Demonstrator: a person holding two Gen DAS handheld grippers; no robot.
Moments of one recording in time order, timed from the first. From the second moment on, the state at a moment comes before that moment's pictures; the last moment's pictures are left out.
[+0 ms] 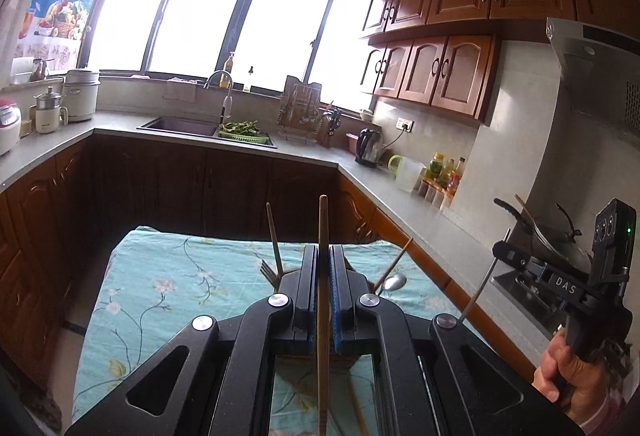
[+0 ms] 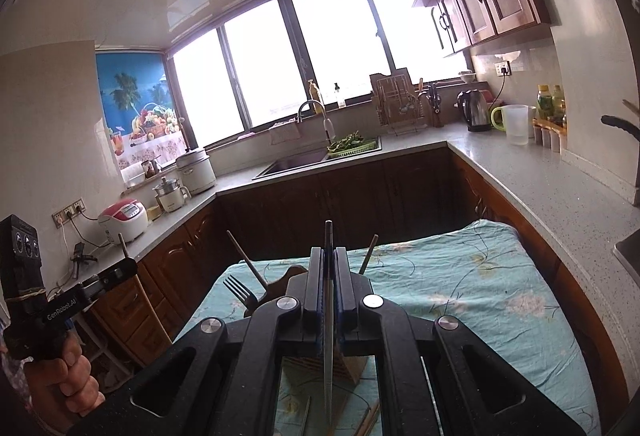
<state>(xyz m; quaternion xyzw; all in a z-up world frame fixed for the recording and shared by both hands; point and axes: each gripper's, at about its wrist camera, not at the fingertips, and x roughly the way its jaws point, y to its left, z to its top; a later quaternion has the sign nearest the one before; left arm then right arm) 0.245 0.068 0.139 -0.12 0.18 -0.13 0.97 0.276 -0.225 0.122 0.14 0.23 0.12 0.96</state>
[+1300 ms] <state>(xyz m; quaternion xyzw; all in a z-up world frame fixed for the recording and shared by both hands) 0.382 0.046 0.013 -0.15 0.15 -0.08 0.97 0.359 -0.203 0.042 0.15 0.23 0.10 0.96</state>
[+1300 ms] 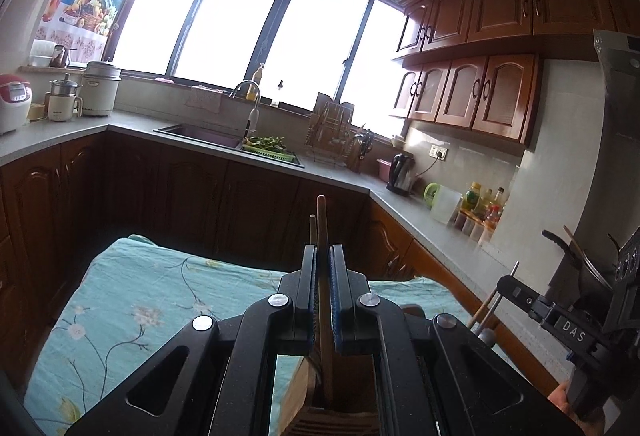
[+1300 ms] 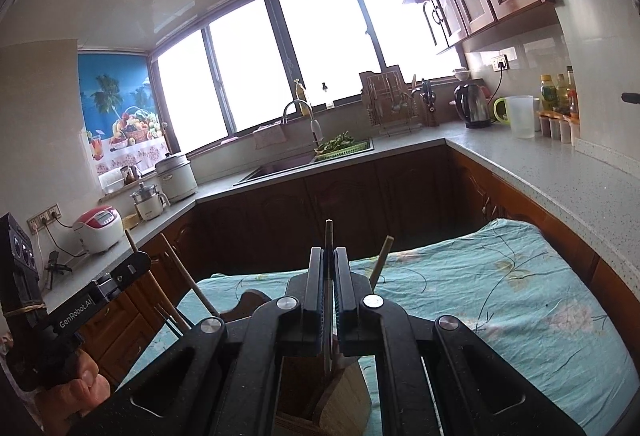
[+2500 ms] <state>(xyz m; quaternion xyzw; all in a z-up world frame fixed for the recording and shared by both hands) 0.291 0.058 0.049 -0.11 0.17 -0.05 0.98 0.276 -0.249 0.065 0.19 0.22 0.09 0.95</state>
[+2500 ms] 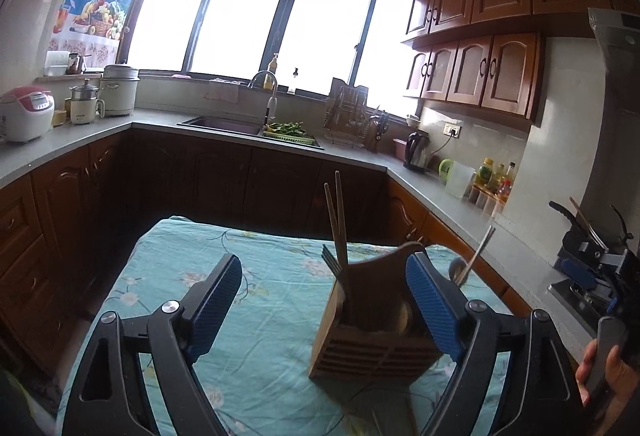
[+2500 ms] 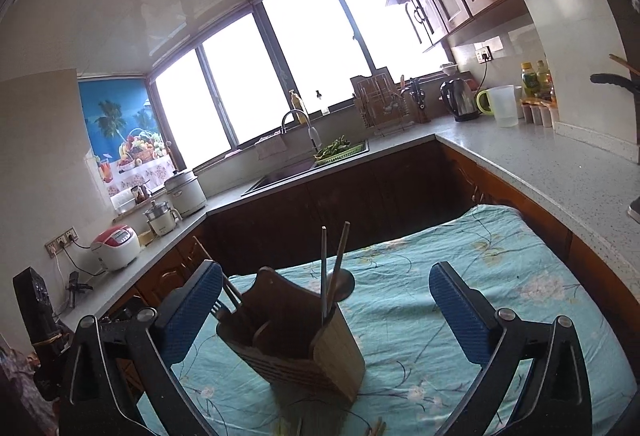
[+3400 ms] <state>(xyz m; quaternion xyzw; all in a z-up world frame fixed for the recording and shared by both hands) 0.212 0.027 0.022 -0.13 0.33 -0.06 0.93 0.176 -0.271 -0.022 0.20 0.34 0.05 0.92</state>
